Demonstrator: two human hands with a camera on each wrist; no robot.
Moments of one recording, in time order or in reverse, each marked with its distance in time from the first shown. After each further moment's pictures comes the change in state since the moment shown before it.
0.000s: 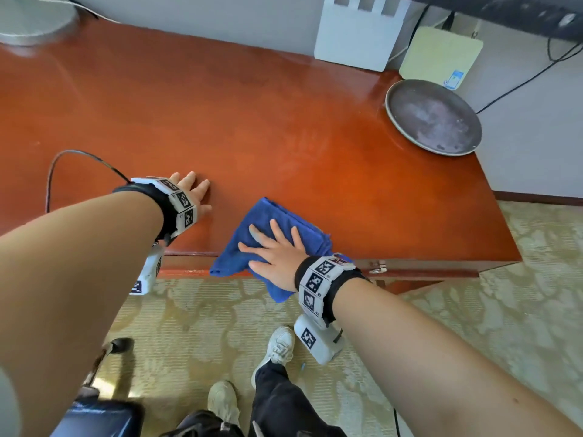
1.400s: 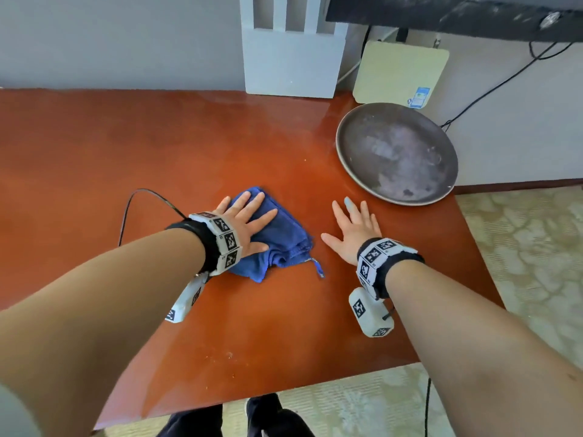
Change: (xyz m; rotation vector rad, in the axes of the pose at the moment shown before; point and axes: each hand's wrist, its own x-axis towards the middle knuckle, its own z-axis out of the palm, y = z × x) left_hand 0.129 0.192 -0.118 0.299 0.071 0.492; right_hand 0.036 0.281 -0.138 0.073 0.264 0.548
